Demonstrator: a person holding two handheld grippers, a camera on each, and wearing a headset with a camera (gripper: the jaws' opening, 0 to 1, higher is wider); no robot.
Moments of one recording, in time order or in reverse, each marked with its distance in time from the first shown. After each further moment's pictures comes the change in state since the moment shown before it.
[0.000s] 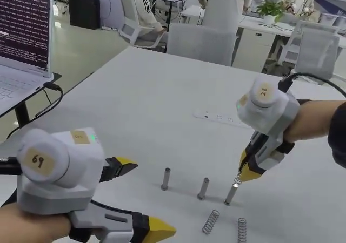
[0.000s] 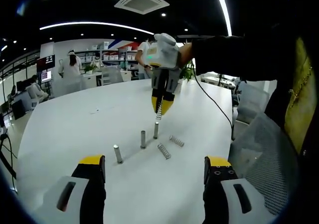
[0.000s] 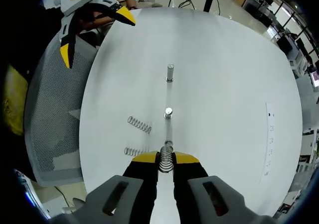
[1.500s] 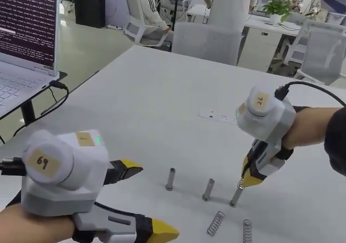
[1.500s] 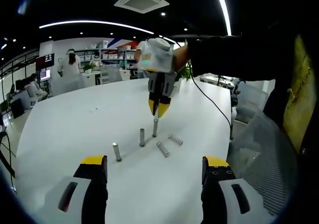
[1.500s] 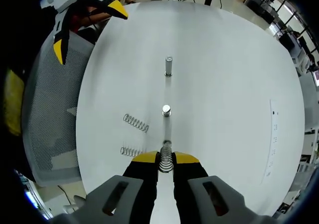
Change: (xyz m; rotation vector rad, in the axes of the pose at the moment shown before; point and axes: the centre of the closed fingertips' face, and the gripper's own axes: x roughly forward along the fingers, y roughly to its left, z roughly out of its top) left arm -0.001 -0.002 -0.006 -0.007 0.007 -0.013; right arm 0.015 -0.005 -0.004 0.004 0.043 0.015
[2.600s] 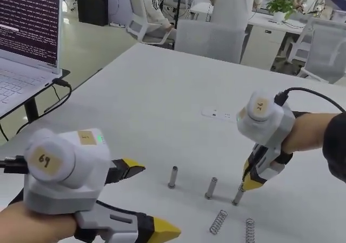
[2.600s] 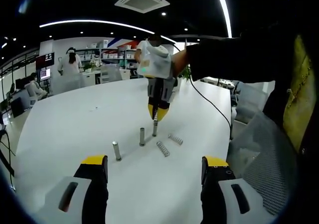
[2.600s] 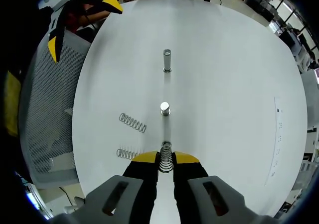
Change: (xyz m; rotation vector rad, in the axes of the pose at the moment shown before) left arm 0.000 0.001 -0.002 -0.006 0.002 -0.001; right arm 0.019 -0.003 -0.004 0.013 0.003 0.009
